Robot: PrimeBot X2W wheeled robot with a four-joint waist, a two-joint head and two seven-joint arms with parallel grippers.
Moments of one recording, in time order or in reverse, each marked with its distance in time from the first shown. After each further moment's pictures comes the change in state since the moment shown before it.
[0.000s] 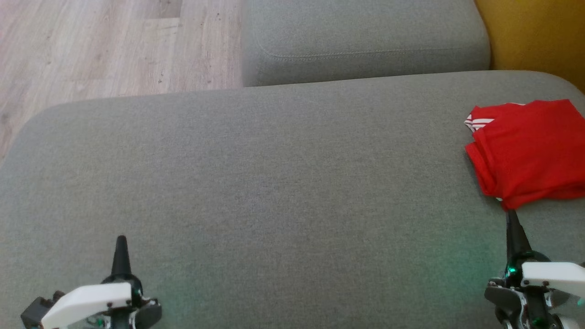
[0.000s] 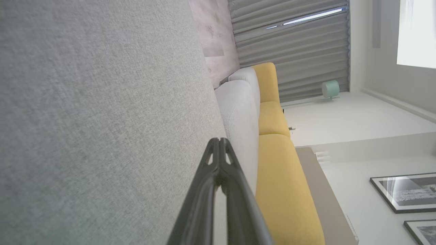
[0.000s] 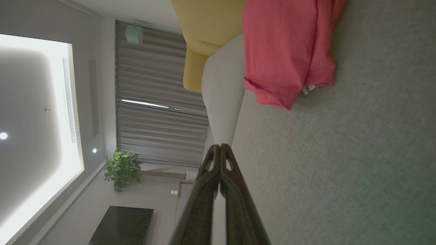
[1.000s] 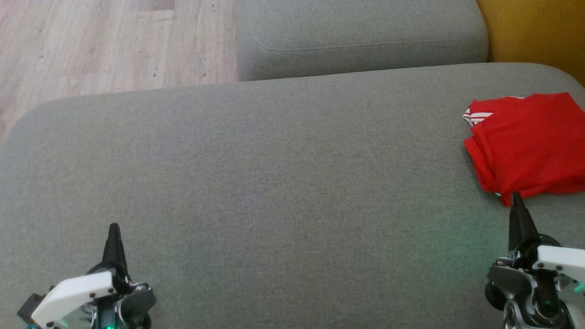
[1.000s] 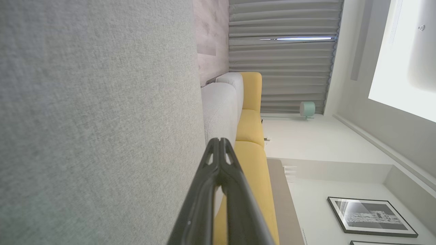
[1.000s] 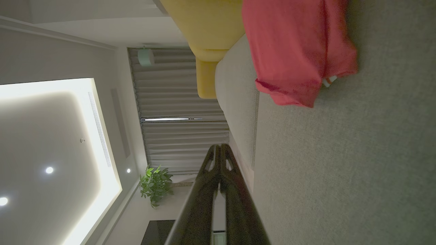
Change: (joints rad) left arm -0.053 -0.007 0.057 0.012 -0.212 -0.035 0.060; right arm -0.064 0.008 -0.034 0.010 0.207 0.000 0.051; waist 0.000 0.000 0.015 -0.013
